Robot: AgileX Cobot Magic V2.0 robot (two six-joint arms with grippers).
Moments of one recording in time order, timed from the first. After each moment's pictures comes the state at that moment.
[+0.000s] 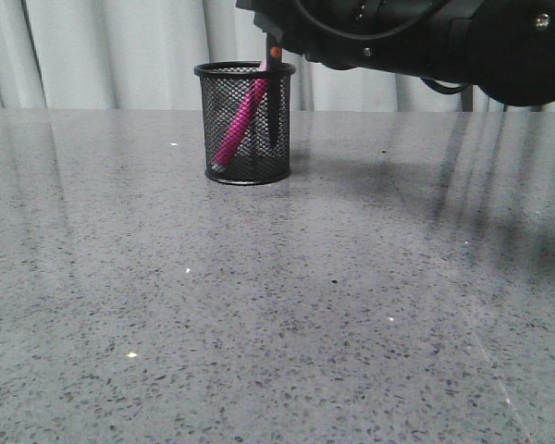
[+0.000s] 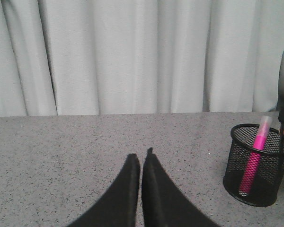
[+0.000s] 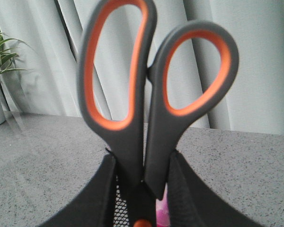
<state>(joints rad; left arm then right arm) -0.28 0.59 -0.42 -0.64 -0.08 0.58 0.50 1.76 -0.92 -0.02 -0.88 0.21</state>
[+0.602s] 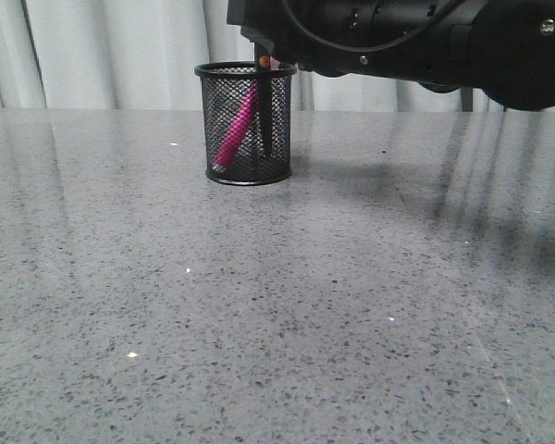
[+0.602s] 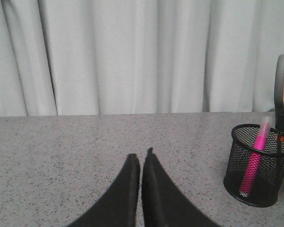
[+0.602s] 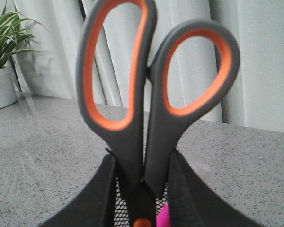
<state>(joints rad) -0.28 0.59 -0.42 -0.64 -0.08 0.58 0.50 1.76 -0.92 -0.10 -0.86 0.21</state>
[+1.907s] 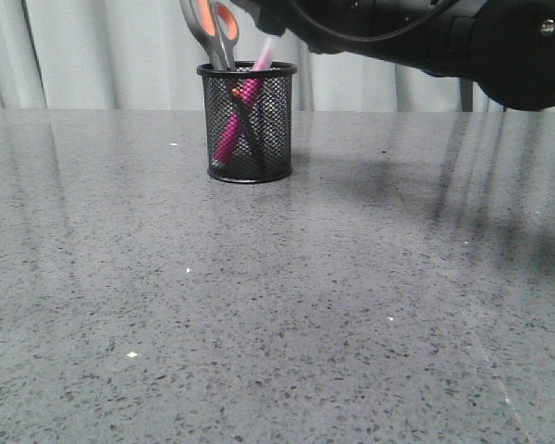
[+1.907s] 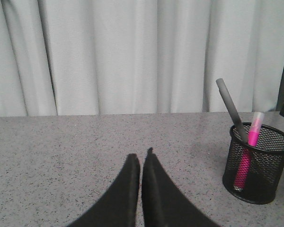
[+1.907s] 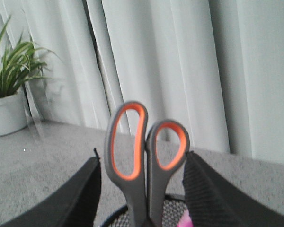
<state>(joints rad) -0.28 0.59 -0.42 -0.64 -0.08 0.58 0.50 1.76 -0.92 -0.10 -0.98 0.20</state>
